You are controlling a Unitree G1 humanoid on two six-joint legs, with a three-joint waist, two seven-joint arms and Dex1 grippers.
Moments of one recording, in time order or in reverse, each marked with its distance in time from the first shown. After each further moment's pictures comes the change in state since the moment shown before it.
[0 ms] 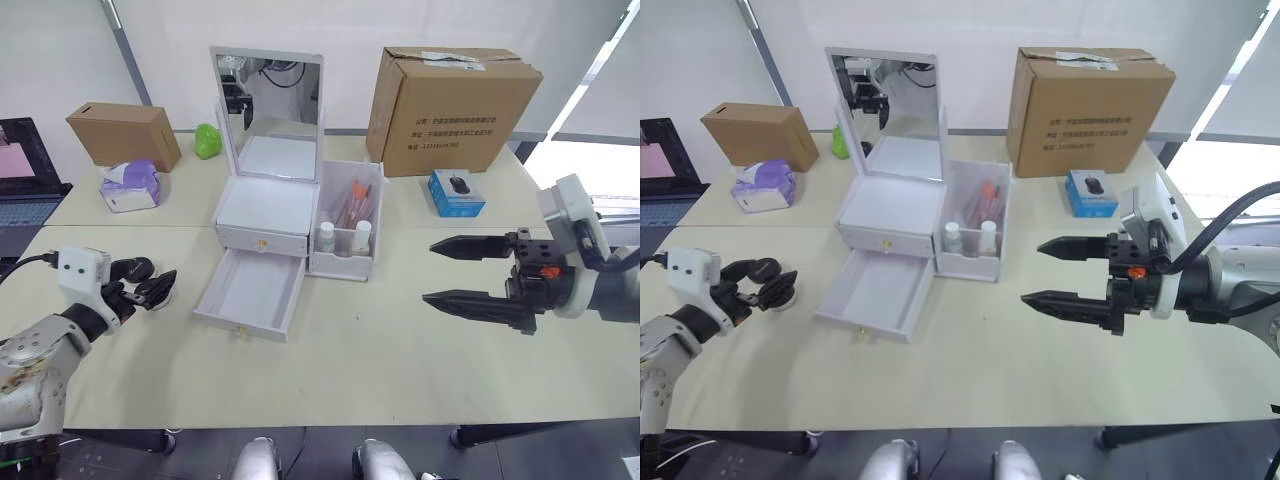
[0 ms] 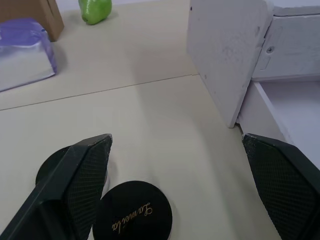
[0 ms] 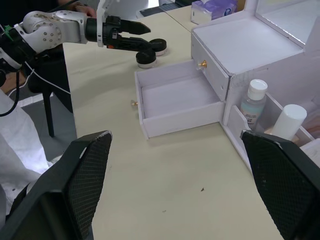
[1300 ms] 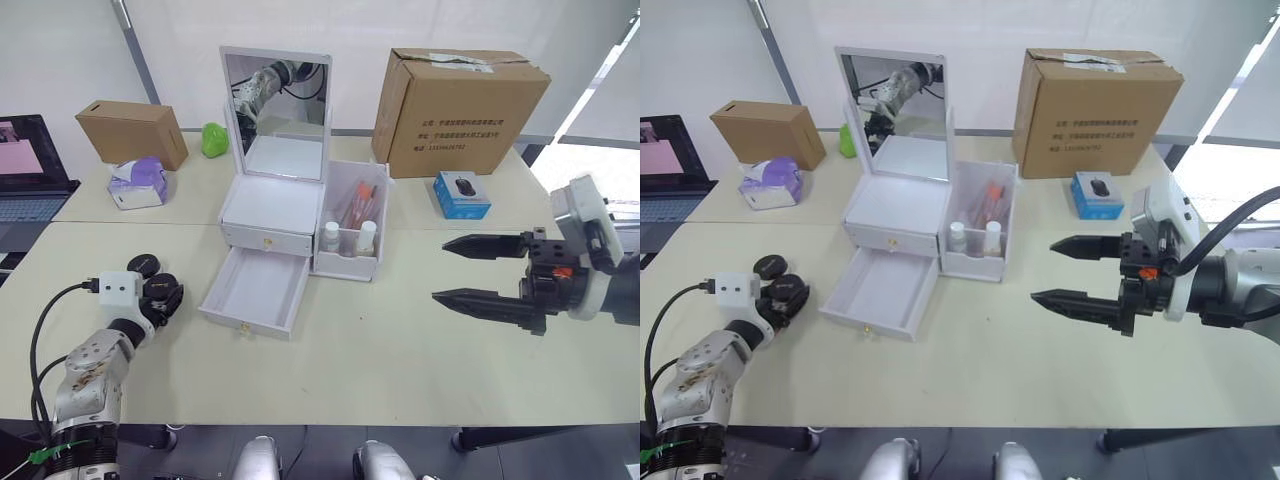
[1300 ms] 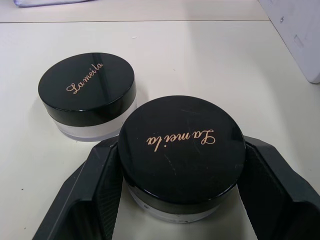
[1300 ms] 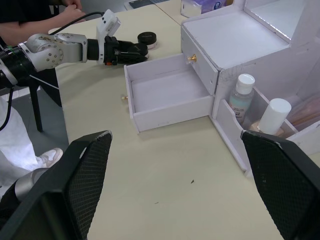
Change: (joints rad) left arm -0.074 -0.170 -0.047 0.222 0.147 -0.133 0.132; right arm 0.030 -0.048 -0.047 -0.009 0.006 0.004 -0.021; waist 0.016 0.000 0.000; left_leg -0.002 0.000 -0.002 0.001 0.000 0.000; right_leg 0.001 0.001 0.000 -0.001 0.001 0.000
